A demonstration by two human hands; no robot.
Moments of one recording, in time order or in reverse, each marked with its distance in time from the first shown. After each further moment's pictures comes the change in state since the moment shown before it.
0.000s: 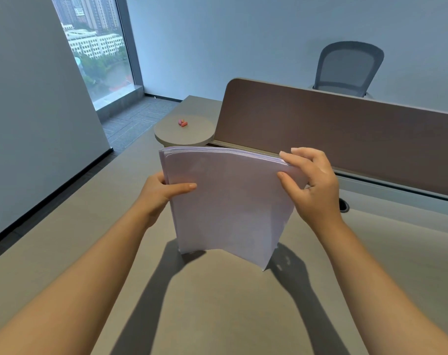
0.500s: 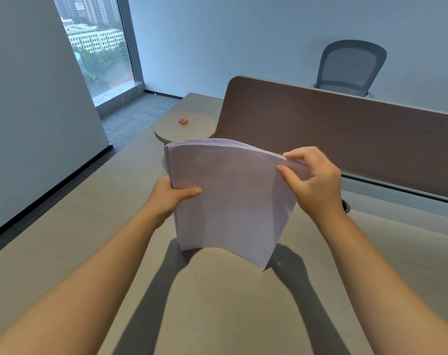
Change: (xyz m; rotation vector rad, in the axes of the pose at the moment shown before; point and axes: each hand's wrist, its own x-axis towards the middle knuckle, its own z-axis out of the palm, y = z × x) left_hand 0.002 -0.006 0.013 0.121 0.089 -0.085; right_hand 0.014 -0.001 0.001 -0.046 -0.026 -0.011
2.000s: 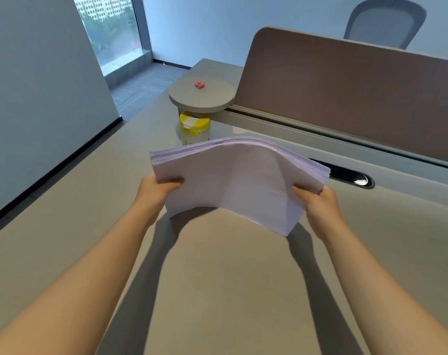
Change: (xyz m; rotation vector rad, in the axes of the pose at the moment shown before) left_hand -0.011 -0.068 -0.044 -0.090 0.172 -0.005; right_hand -0.074 0.017 0.048 0.637 -0.215 1.029
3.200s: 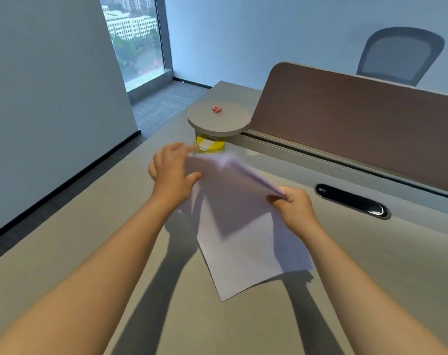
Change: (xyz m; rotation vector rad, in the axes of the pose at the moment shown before) left_hand 0.012 0.060 0.011 0.862 0.197 0.355; right_hand 0.020 -0.027 0.052 -0.463 -0.213 -0.234
